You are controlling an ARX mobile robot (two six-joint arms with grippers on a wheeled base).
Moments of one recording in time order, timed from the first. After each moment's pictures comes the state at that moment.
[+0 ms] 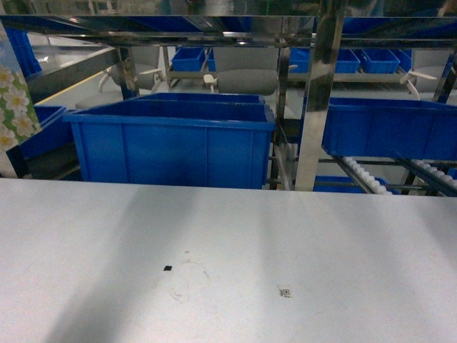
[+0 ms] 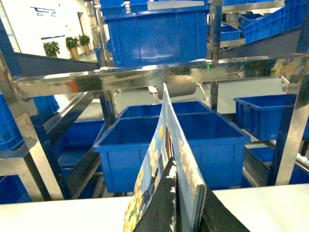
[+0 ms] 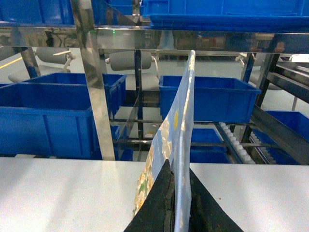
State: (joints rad) left arm -0.20 0.86 0.42 0.49 -0.15 0.09; right arm -0.03 0.73 0.39 0.27 0.00 0.03
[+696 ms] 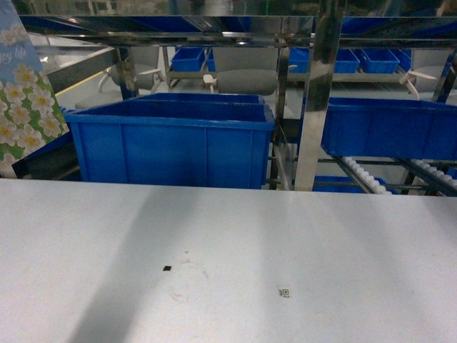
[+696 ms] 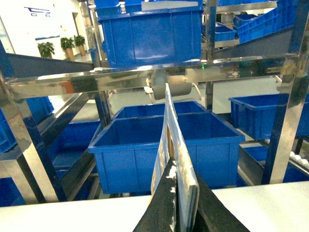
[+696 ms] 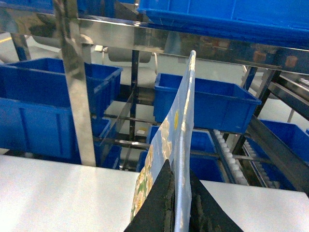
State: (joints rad) left arm -0.20 0.86 0.42 0.49 -0.14 0.09; right arm -0.13 1.08 0.53 0.45 -0.13 -0.08
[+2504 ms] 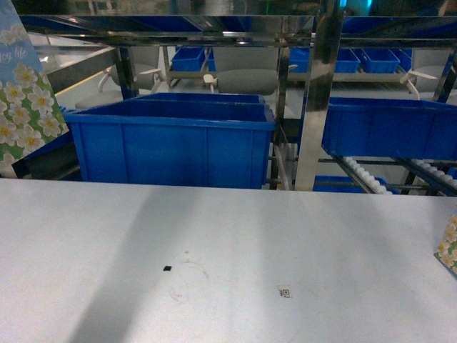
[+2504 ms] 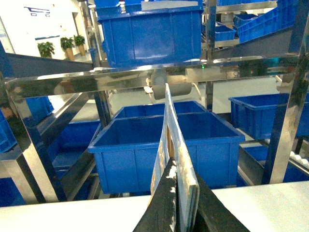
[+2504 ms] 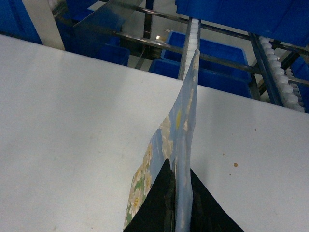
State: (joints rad) left arm -0.20 0.86 0.42 0.49 -0.14 0.09; right arm -0.24 1.93 0.74 0.64 -0.29 -0.29
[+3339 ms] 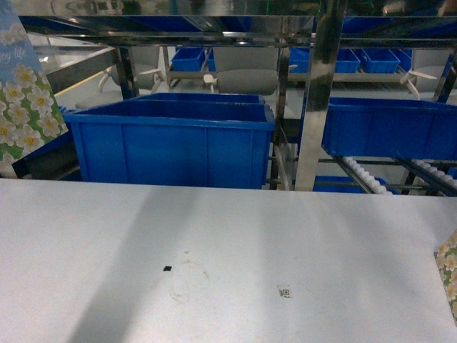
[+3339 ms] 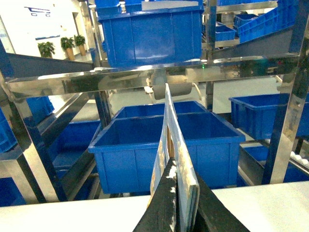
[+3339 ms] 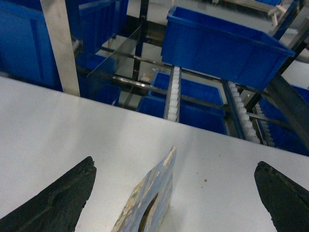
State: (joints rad) left arm -0.20 0.86 0.42 0.49 -0.14 0.09; right arm -0.23 1.55 0.57 0.60 -0.26 -0.28
